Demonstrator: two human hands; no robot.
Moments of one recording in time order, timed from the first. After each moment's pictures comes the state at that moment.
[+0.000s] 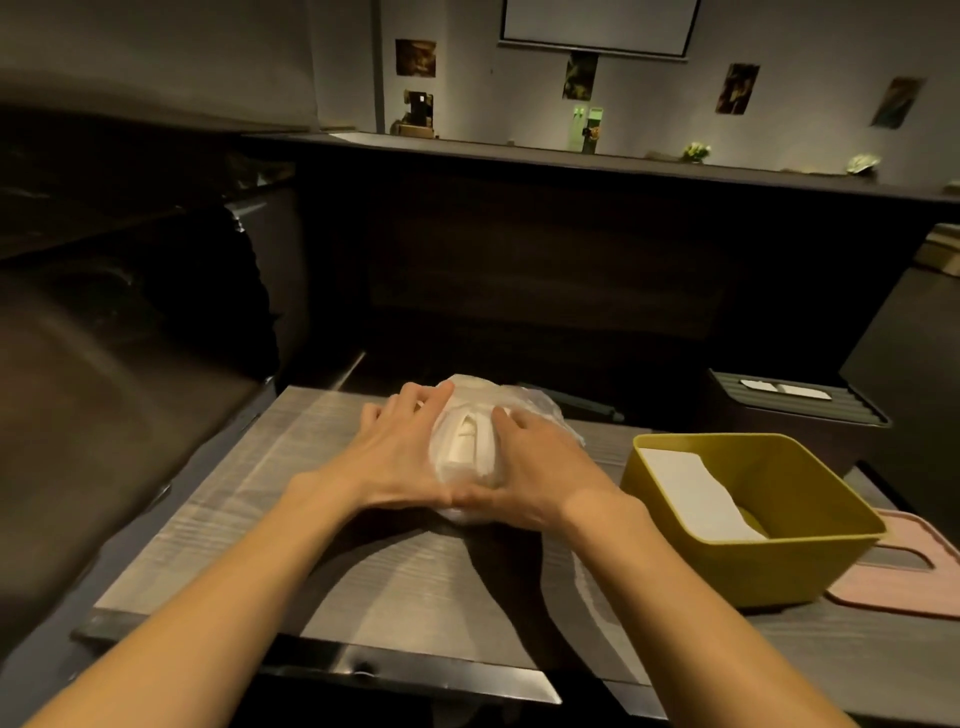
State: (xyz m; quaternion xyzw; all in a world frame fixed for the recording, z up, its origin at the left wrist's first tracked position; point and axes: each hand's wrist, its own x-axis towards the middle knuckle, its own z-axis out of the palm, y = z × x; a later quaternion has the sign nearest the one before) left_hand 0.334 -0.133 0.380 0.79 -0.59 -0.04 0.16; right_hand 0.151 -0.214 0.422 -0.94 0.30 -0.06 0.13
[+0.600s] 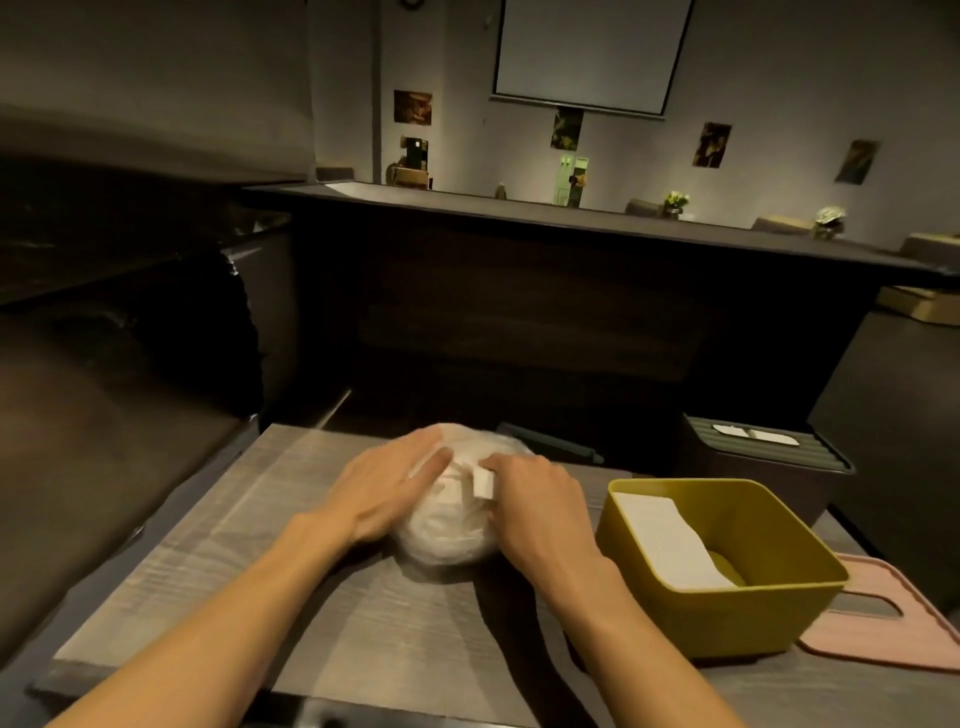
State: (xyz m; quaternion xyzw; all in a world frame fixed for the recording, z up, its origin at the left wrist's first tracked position) left_hand 0.323 -0.140 0.381 0.79 -0.54 -0.09 0.28; right_hand 0.139 -0.212 0.425 -0.93 0.32 -0.16 0.03
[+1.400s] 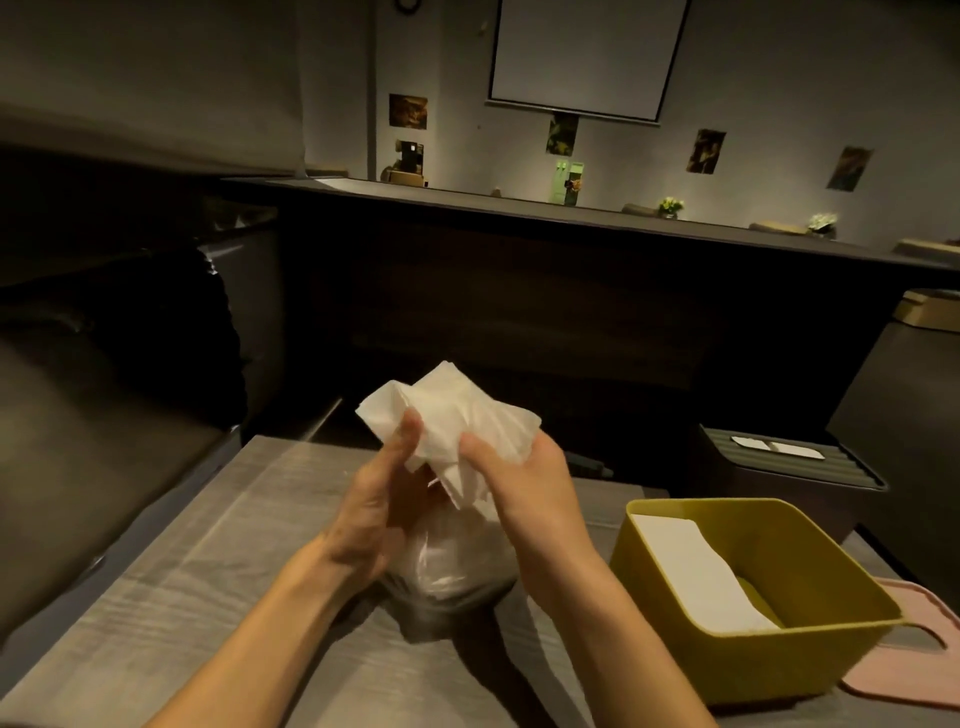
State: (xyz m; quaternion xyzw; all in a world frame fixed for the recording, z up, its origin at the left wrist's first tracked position) left_hand 0.282 -0.129 0.412 0.41 -0.36 -0.42 0.73; right_hand 0.164 -0.211 0.430 -0.65 0.26 -0.36 0.62
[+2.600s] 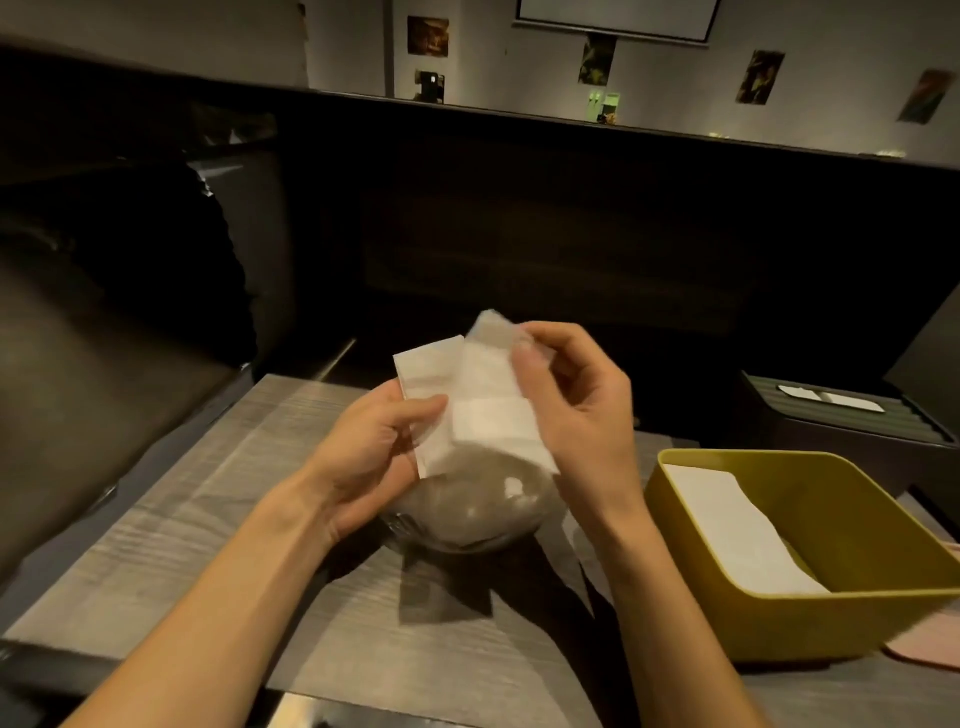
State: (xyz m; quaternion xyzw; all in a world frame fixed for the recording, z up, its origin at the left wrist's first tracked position) left_hand 0.300 -0.130 0.403 0.45 -0.25 -0.47 0.72; right_hand 0.158 -0.237 0.422 -0.71 0.13 -0.48 0.50
